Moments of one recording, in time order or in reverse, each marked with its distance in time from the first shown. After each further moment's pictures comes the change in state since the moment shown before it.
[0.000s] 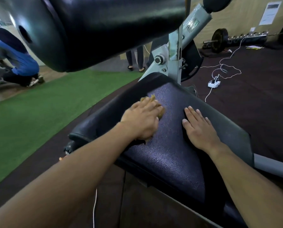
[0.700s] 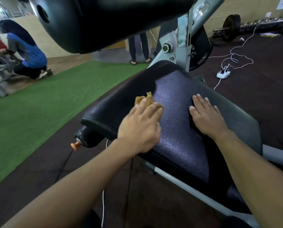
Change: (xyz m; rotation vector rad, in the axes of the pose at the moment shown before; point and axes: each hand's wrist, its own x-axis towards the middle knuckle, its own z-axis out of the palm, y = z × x) left_hand -0.079 0.017 0.019 0.008 0.133 -0.090; right_hand -0.003 -0.005 0.000 0.006 -0.005 0.033
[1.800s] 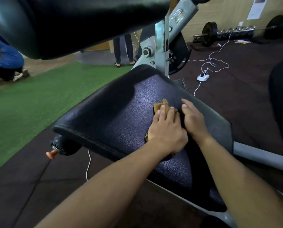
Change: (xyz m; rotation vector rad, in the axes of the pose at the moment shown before) left_hand 0.070 0.117 0.026 -0.221 -0.154 -0.027; right_hand -0.010 0.005 -0.019 0.683 0.224 0.131
